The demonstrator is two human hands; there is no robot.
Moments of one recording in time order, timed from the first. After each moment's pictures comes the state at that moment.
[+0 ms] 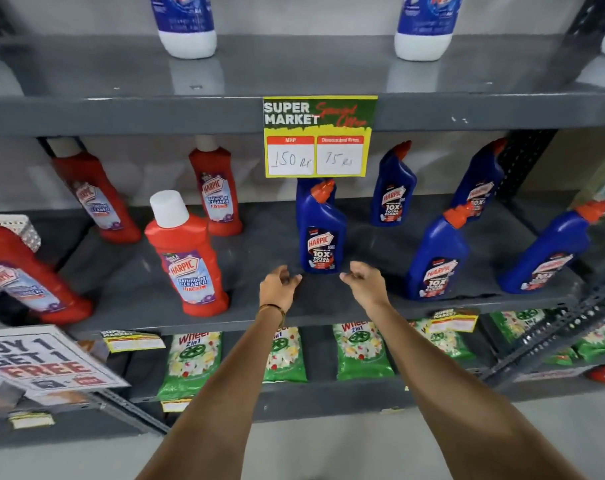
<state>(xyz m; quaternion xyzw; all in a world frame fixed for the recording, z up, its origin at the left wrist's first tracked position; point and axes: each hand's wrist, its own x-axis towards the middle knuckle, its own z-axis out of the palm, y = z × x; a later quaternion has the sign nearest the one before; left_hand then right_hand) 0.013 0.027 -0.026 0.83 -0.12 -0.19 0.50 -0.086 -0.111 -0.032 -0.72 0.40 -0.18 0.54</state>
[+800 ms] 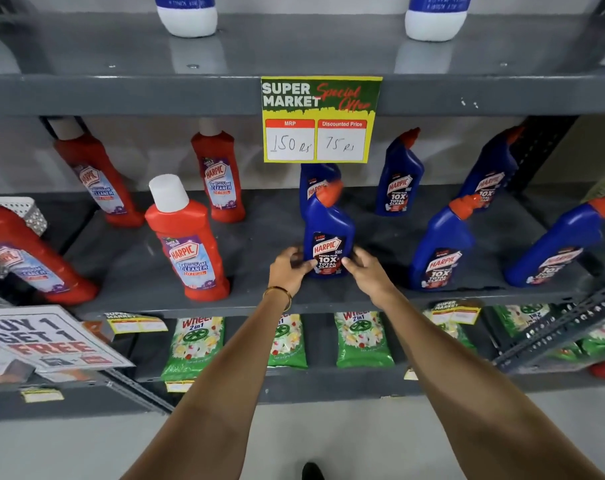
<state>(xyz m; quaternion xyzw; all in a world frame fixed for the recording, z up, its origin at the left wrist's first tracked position) 0.004 0.016 -0.012 0.81 -0.17 -0.20 0.53 -0.082 -0.120 -0.031 -0.73 0.30 -0.13 0.60</state>
